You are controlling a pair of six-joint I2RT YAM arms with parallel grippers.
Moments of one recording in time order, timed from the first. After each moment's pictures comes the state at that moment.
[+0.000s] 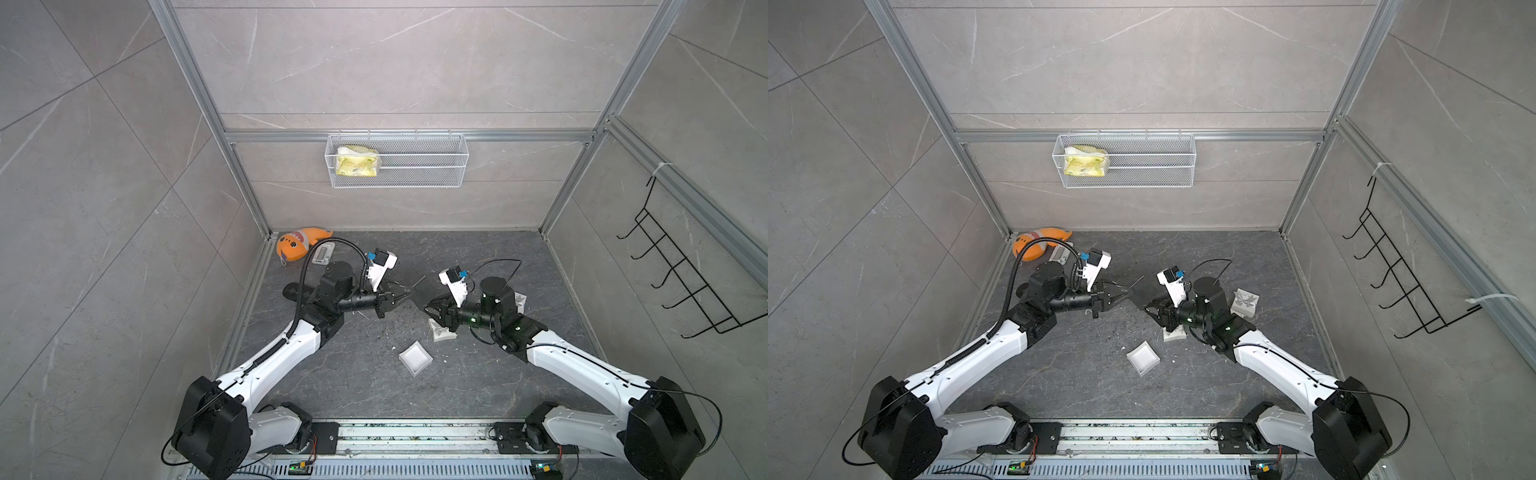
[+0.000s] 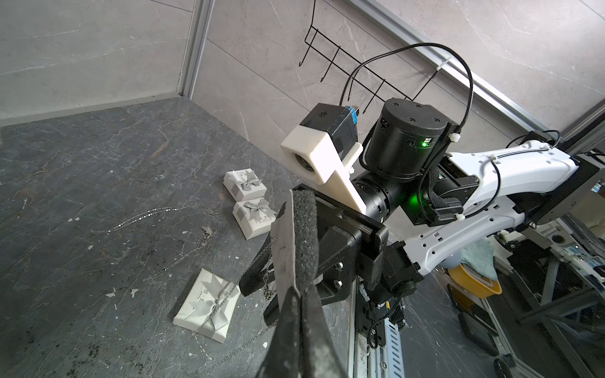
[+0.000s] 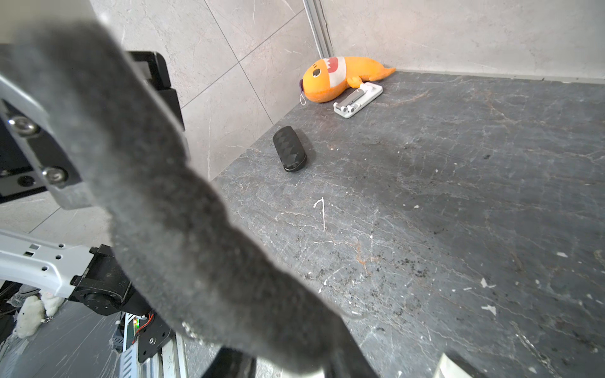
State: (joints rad) left arm -0.54 1.24 0.87 0.18 0.86 -0.33; right arm 0.57 1.21 0.73 0.12 -0.54 0.25
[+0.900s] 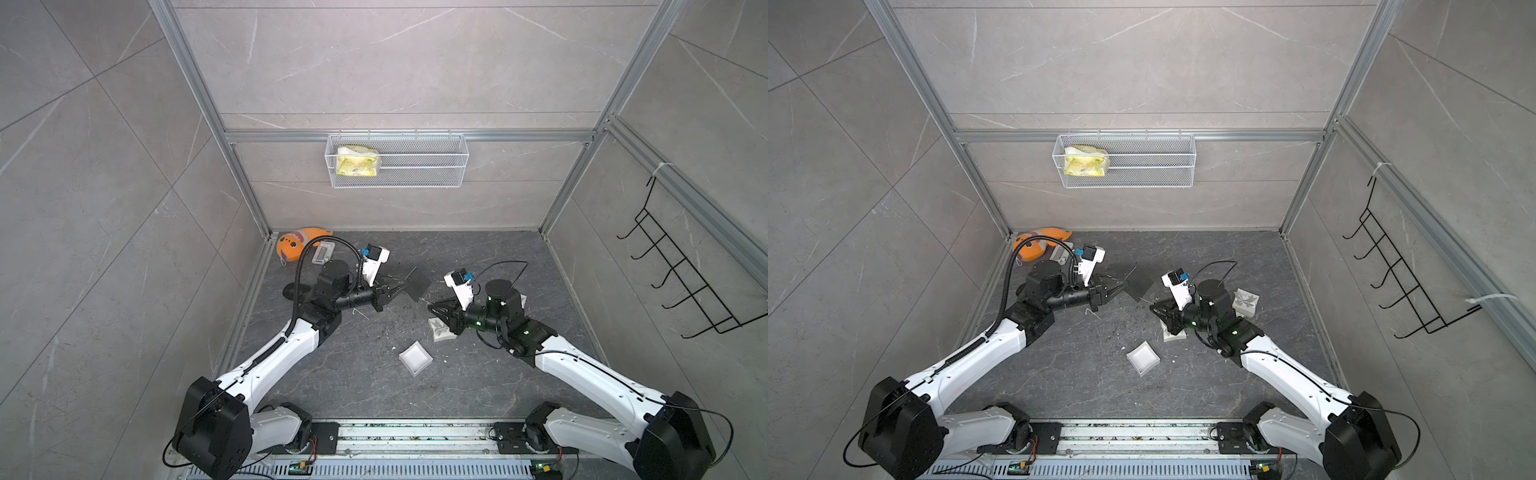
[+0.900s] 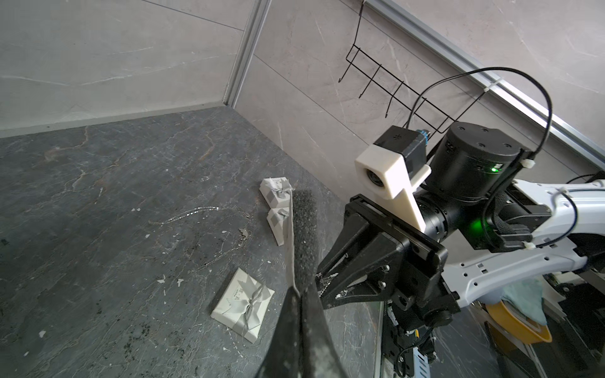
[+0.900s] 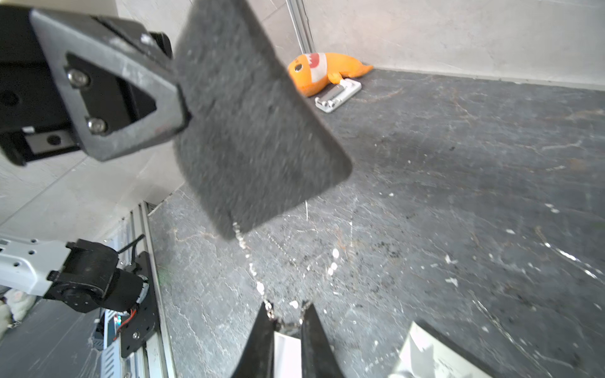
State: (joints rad) left arm -0.51 1.24 0.87 0.17 0.74 -0.34; right arm 0.57 1.12 0.73 -0.03 -0.45 0.20
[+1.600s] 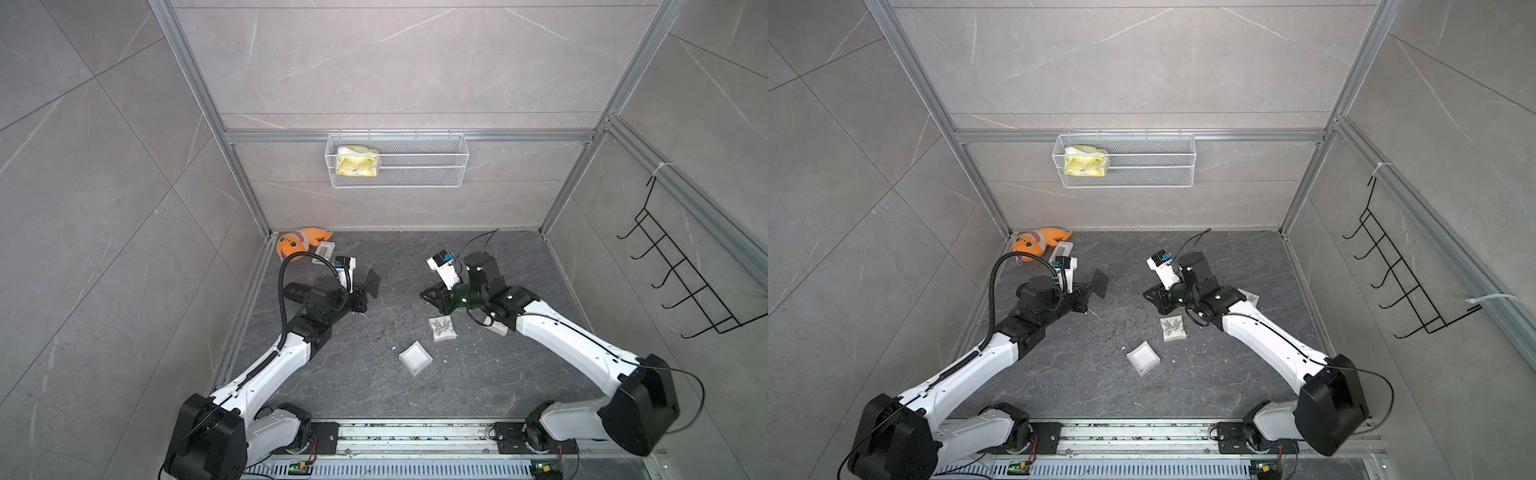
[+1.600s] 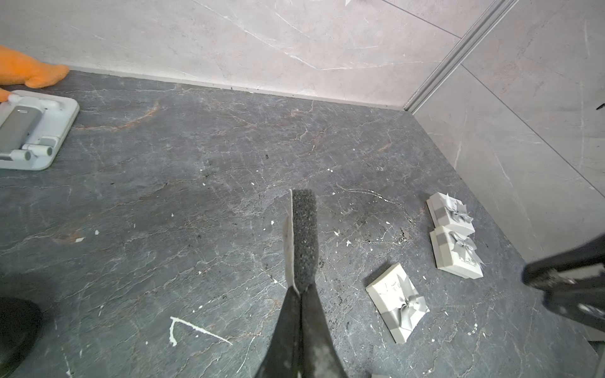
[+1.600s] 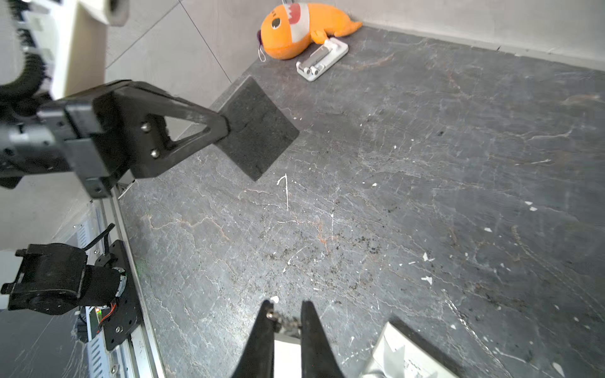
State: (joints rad) left arm -0.44 1.12 0.69 0.04 0.15 -0.34; right arm 0.57 1.45 1.16 -0.36 -0.43 0.10
